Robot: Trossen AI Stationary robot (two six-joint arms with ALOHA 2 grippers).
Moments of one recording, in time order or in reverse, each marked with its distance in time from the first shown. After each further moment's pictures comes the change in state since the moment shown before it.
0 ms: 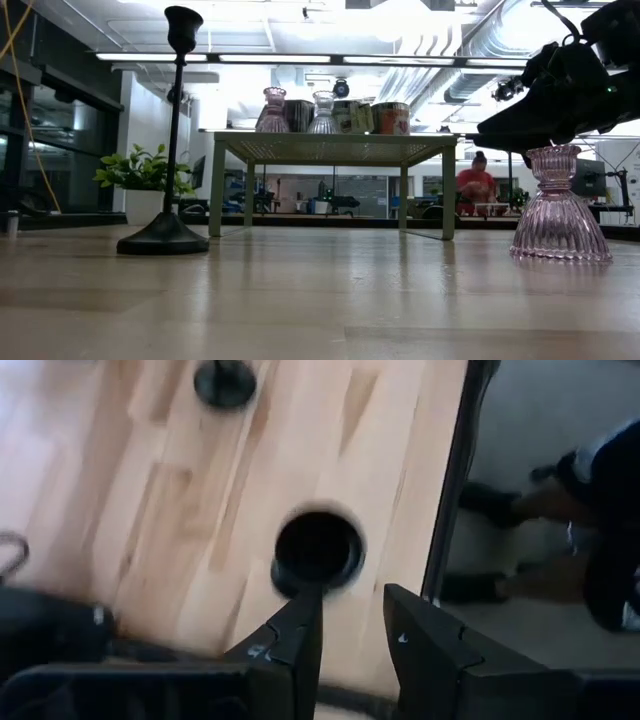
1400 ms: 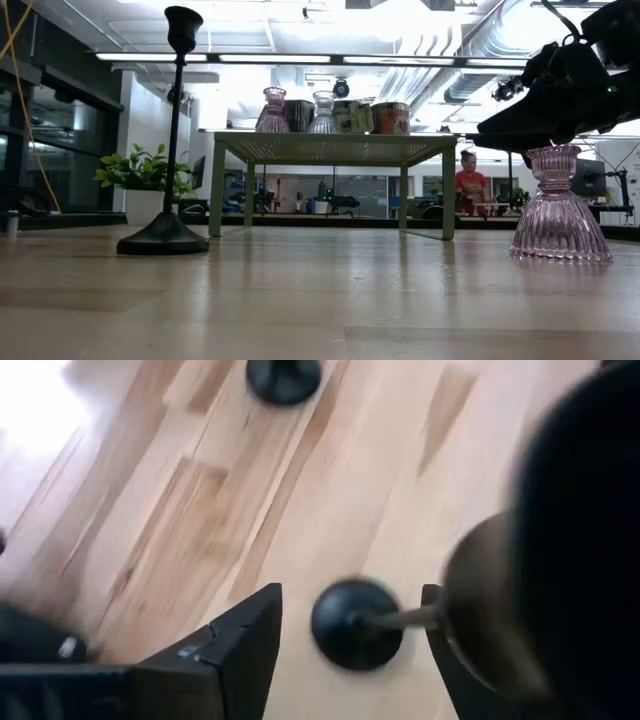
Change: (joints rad) left arm 0.000 0.001 -0.429 0.262 -0.122 -0.156; right arm 0.000 0.000 0.000 0.000 0.000 0.000
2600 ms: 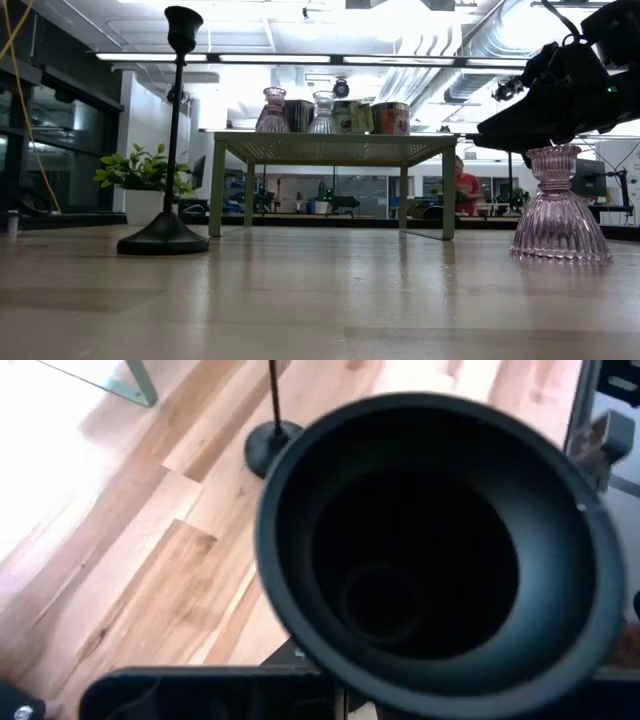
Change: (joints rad) left arm 0.067 -0.005 0.018 0.010 -0.149 -0.026; right arm 0.000 0.000 0.000 0.000 0.000 0.000
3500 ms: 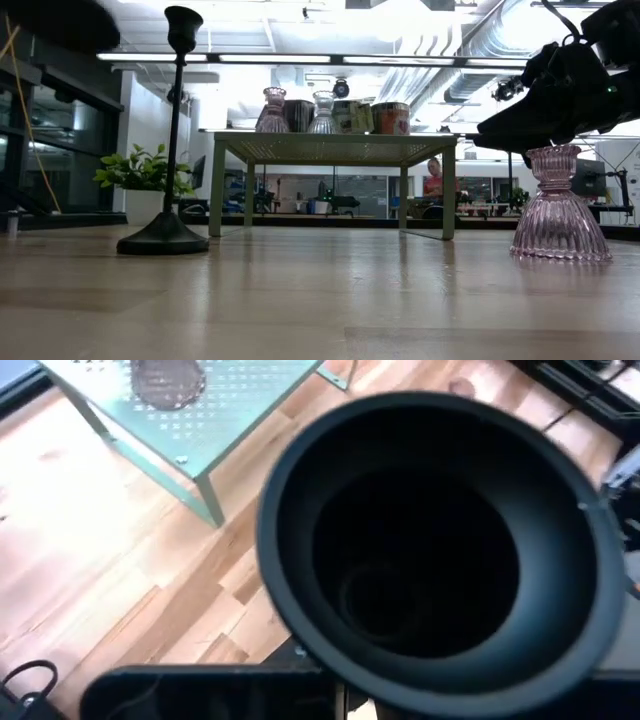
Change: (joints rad) left arm 0.571 -0.021 0.600 -0.278 0.118 0.444; right arm 0.000 0.000 0.000 0.000 0.000 0.000
